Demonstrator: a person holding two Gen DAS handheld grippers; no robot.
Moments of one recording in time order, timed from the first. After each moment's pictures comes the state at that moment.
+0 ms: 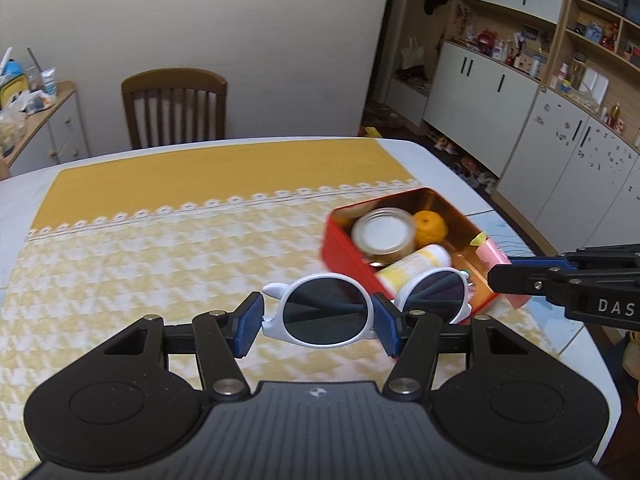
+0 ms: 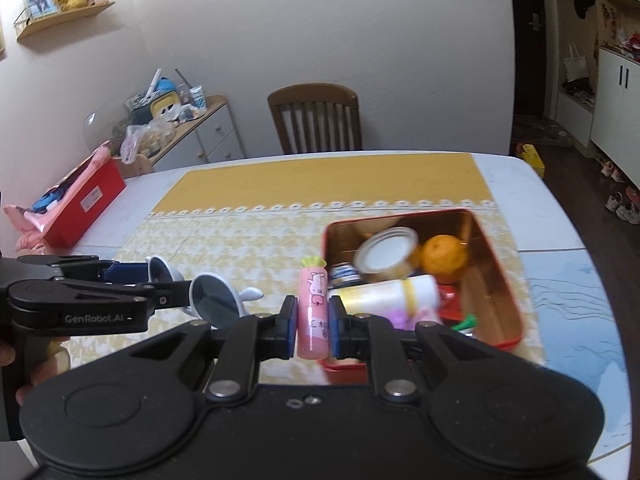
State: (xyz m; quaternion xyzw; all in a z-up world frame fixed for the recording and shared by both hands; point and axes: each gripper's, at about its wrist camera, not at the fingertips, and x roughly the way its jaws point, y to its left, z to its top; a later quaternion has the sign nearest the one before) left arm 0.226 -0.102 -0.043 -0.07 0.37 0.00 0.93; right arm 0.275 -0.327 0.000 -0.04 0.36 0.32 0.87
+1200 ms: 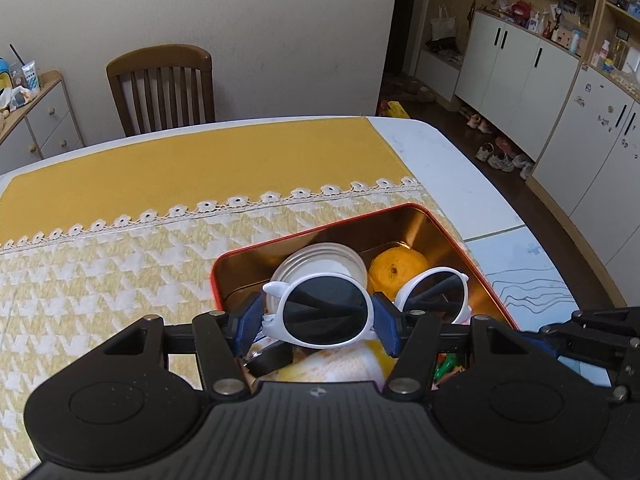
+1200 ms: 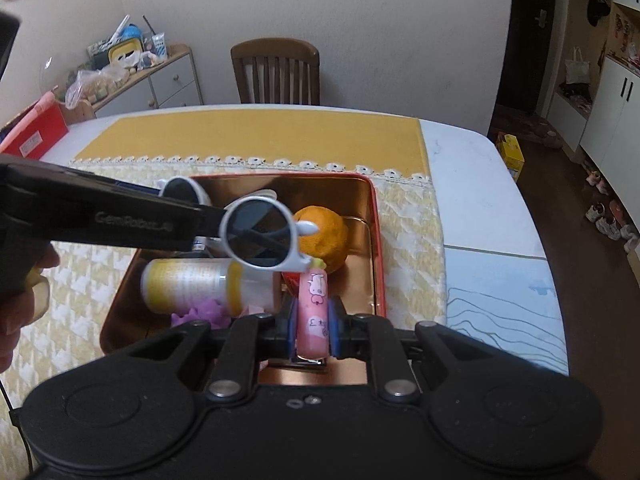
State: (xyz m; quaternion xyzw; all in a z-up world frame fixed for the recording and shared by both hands) left arm 0.375 -0.199 -0.090 -0.06 0.41 0.06 0.91; right arm 0.372 -0.365 -0.065 -0.13 0.39 0.31 0.86
